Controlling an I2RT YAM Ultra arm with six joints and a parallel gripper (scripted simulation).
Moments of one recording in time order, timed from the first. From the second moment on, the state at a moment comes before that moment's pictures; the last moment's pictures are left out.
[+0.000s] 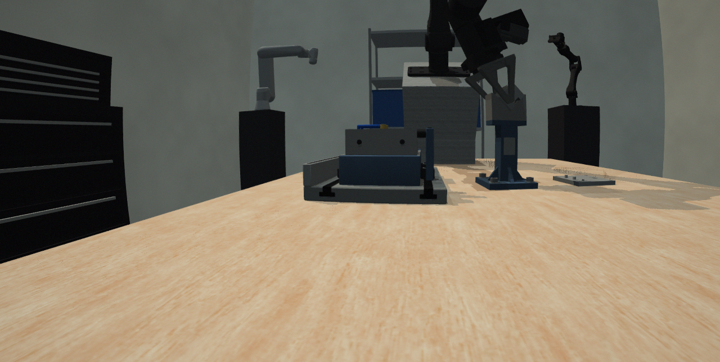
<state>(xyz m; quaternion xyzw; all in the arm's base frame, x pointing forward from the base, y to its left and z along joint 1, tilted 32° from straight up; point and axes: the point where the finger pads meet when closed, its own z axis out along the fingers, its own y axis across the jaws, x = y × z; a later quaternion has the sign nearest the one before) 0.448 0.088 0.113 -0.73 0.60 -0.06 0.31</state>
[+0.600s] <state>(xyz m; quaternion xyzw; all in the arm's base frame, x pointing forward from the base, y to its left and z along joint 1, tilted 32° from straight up) 0.449 0.089 0.111 -0.74 0.58 0.00 0.35</state>
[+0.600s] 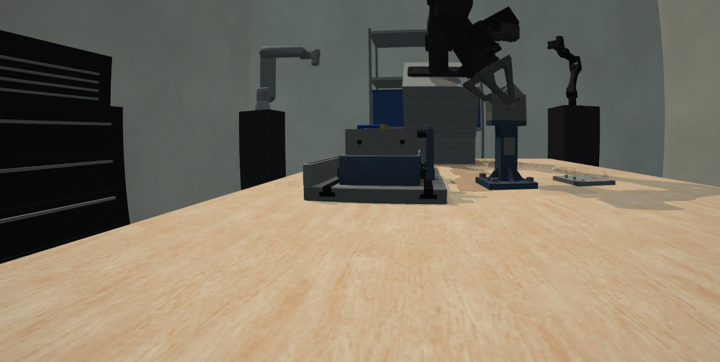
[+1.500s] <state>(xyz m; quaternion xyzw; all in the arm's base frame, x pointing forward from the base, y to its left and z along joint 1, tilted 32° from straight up) 0.450 0.091 0.112 -0.74 0.55 0.05 0.39</state>
